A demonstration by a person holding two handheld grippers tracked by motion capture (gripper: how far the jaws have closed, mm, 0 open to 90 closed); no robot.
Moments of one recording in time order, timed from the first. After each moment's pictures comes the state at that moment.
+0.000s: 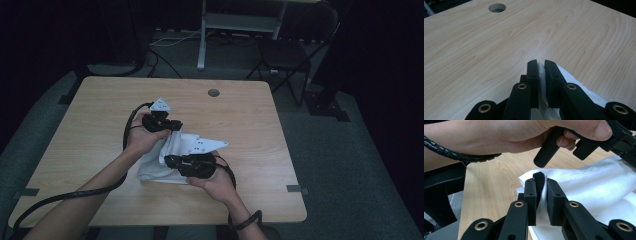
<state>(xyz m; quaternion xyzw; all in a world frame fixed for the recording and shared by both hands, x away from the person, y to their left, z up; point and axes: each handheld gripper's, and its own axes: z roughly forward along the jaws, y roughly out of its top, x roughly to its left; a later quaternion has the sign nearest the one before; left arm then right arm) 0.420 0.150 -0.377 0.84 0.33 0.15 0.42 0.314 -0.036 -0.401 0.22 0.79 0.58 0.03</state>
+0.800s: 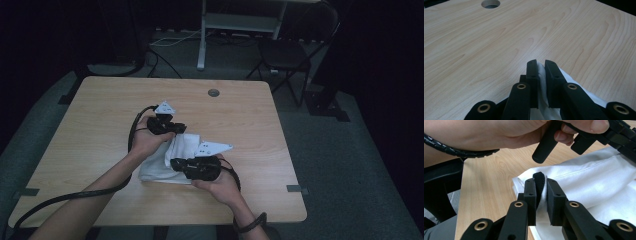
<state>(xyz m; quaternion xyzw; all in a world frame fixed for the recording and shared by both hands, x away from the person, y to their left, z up) 0.421 0.140 -0.389 0.84 0.33 0.14 0.42 0.313 -0.048 -0.414 0.23 0.79 0.57 0.03</state>
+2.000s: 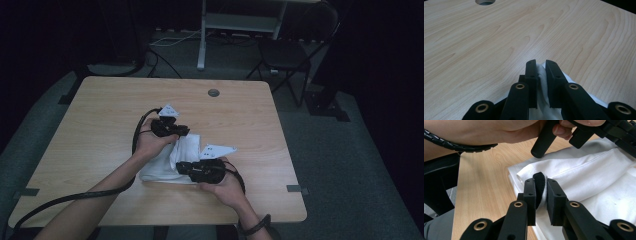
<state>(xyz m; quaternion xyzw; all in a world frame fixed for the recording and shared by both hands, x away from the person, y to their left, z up) 0.423 0.132 -0.400 0.84 0.32 0.13 0.42 0.310 -0.060 -0.422 0.24 0.80 0.55 0.03</state>
